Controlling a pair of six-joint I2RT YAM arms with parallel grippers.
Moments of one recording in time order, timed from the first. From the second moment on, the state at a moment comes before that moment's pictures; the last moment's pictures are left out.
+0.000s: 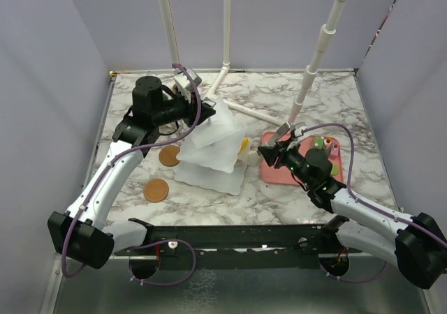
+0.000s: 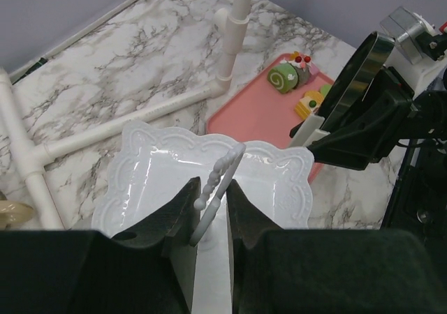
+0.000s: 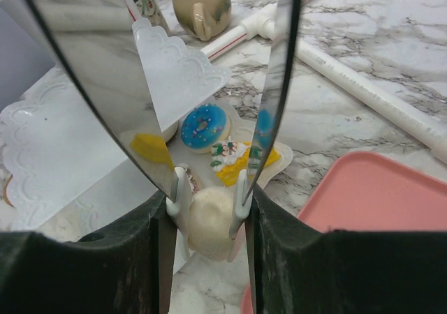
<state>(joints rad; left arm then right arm) -0.34 1.23 1.23 -0.25 0.70 0.02 0.63 0.98 0.35 0.56 0.00 0.24</state>
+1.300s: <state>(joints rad) -0.60 0.99 1.05 -0.14 0.11 -0.08 0.86 1.29 0.27 0.99 0.15 0.30</state>
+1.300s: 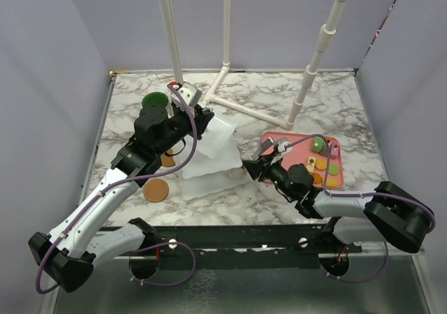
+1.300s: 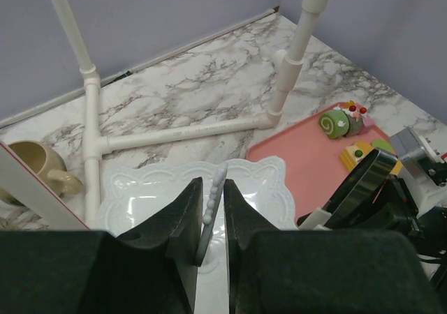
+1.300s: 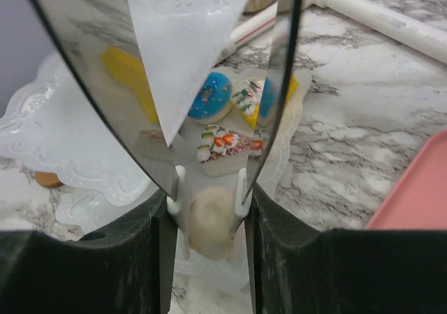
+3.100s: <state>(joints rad) -0.60 1.01 1.07 -0.14 0.06 -0.16 0.86 1.41 0.22 1.23 0.21 0.31</state>
